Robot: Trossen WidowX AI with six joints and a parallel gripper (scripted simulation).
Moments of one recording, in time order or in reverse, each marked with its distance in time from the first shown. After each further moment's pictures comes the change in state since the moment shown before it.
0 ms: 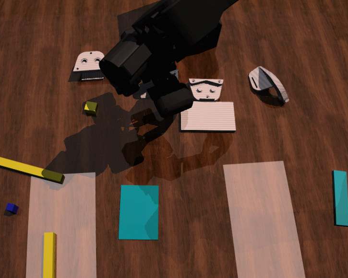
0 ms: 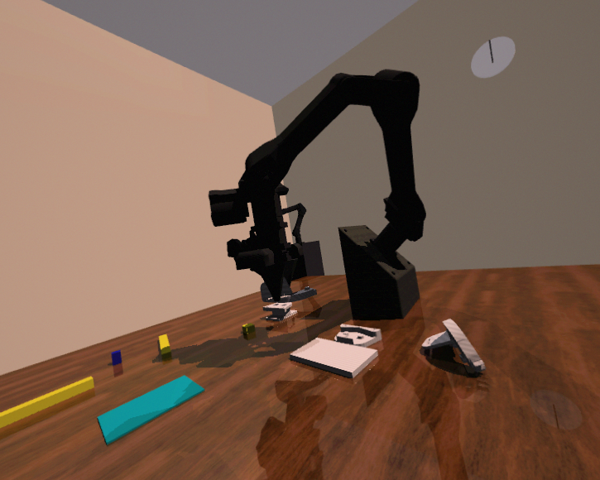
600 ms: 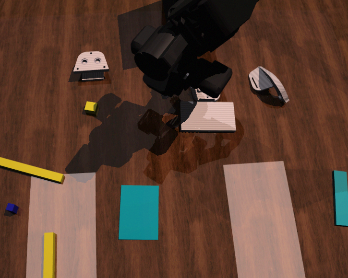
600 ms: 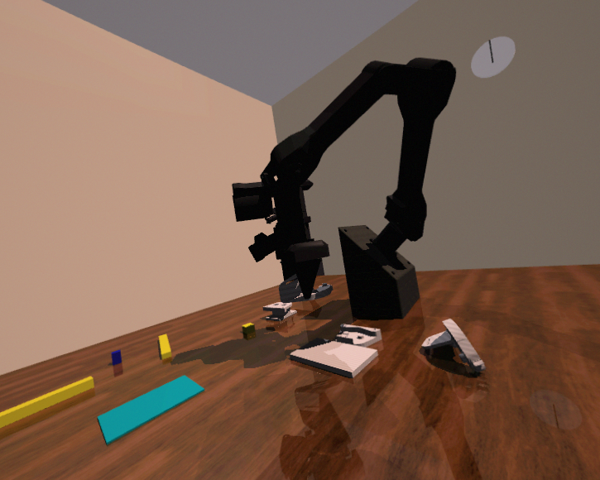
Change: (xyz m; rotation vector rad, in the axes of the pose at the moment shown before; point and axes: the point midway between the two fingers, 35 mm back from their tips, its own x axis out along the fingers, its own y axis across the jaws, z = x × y) arm 0.001 0.002 -0.050 -0.551 0.002 0.001
